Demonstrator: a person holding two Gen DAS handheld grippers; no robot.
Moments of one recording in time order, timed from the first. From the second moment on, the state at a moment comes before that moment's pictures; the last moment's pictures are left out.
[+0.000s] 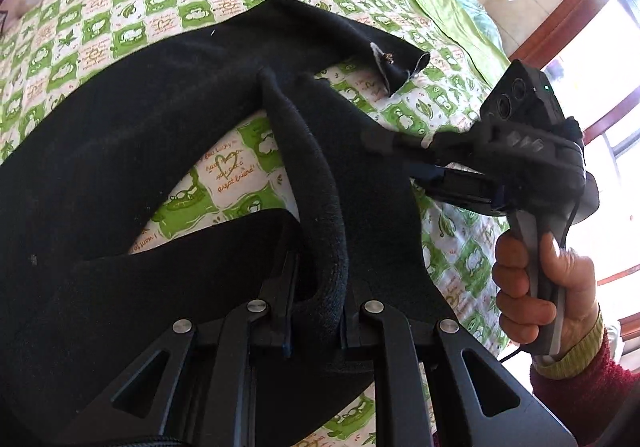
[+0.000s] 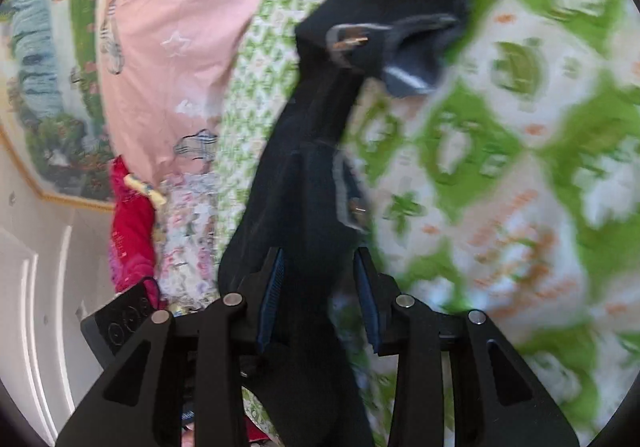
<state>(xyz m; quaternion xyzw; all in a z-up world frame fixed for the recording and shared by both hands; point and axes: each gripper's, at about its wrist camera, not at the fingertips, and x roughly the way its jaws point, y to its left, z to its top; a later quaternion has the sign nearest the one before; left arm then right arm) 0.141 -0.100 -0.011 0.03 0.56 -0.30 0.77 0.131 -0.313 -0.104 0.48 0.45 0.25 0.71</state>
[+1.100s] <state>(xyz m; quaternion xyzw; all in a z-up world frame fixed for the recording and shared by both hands) 0.138 -0.218 0.005 0.14 0.48 -0.38 0.78 -0.016 -0.456 -0.030 0.36 0.32 -0.02 0.88</state>
